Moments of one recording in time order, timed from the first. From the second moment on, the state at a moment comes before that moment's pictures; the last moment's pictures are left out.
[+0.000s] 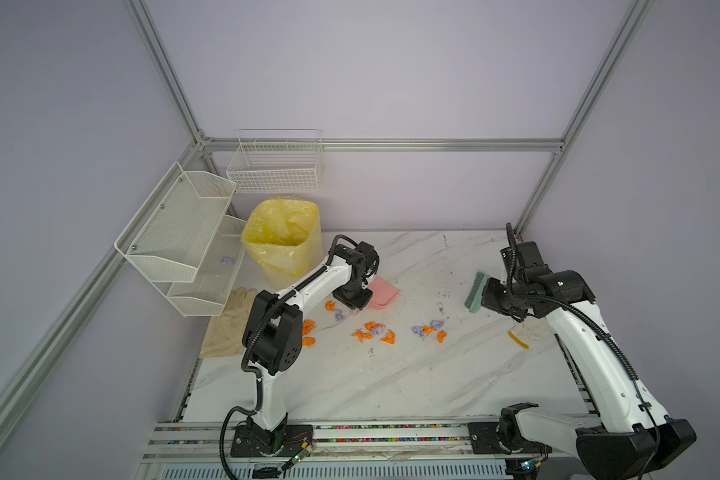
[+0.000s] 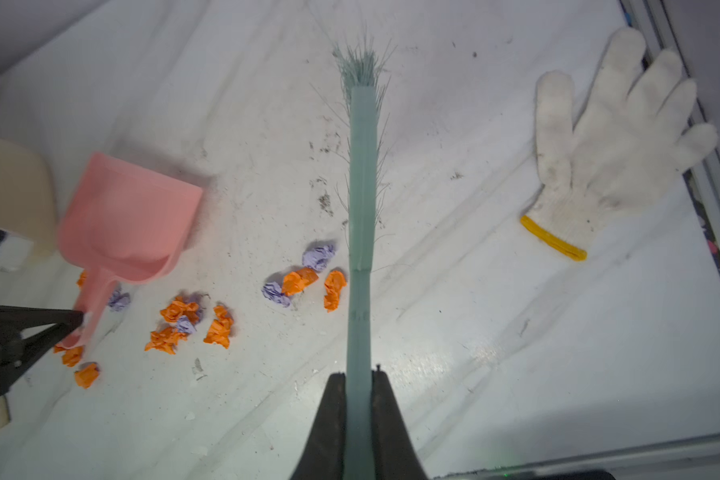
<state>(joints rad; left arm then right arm) -0.54 1.96 1.71 -1.20 -0.05 0.04 0.24 1.22 1.37 -1.28 0.06 0.58</state>
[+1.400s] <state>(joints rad) -0.54 1.96 1.71 -1.19 -0.04 0.04 0.27 1.47 1.30 -1.27 -0.34 0.63</state>
